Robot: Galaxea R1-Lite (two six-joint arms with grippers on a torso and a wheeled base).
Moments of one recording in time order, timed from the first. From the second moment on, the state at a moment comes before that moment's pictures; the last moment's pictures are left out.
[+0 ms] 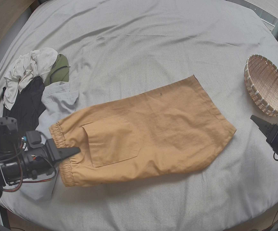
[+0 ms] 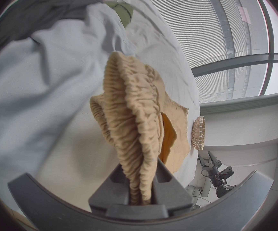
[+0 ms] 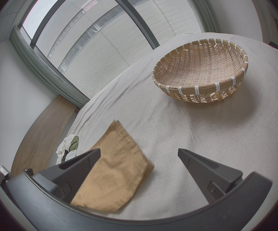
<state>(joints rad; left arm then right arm) -0.21 1.40 -0.43 -0.56 -0.39 -0.77 -0.01 1.34 -0.21 -1.07 0.27 0.56</state>
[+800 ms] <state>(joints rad) -0.24 1.25 -0.64 -0.34 -0.46 -0.65 0.00 1.34 -0.20 -1.07 0.28 0.56</state>
